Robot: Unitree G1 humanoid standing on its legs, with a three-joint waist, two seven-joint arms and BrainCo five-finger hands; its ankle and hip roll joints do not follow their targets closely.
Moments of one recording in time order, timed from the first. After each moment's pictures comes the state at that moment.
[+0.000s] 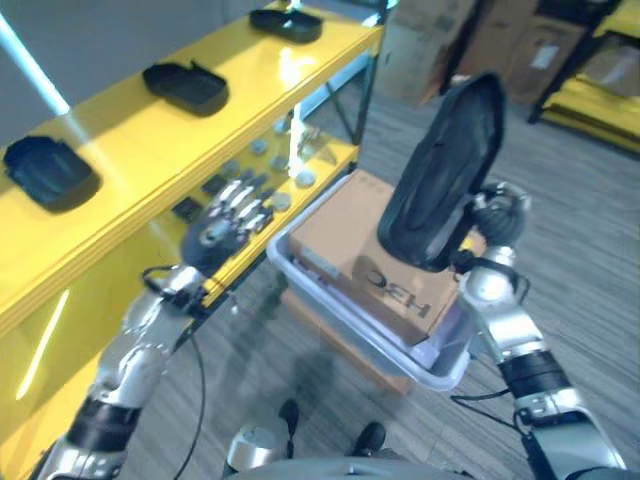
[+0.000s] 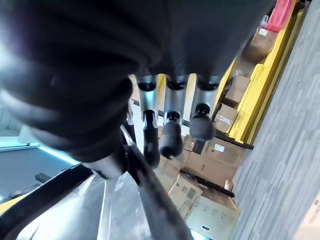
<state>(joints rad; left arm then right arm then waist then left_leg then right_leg) -0.18 0.48 -0.19 -0.24 -0.97 0.05 -0.29 -0.35 -0.54 0.20 0.18 0.15 -0.02 -0.74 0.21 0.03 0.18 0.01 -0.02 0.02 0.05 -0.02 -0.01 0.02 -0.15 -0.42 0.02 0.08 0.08</state>
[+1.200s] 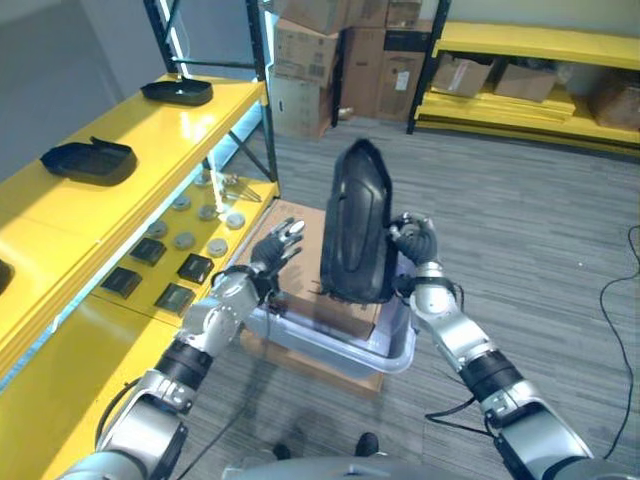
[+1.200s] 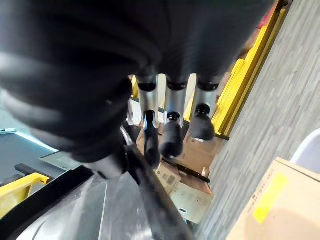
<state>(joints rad) -0.45 0.27 -0.38 0.23 -0.89 0.26 0.06 -0.40 -0.44 0.40 0.33 0.13 -0.03 -0.54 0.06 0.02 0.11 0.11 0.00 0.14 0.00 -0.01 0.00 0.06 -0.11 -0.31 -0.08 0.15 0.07</state>
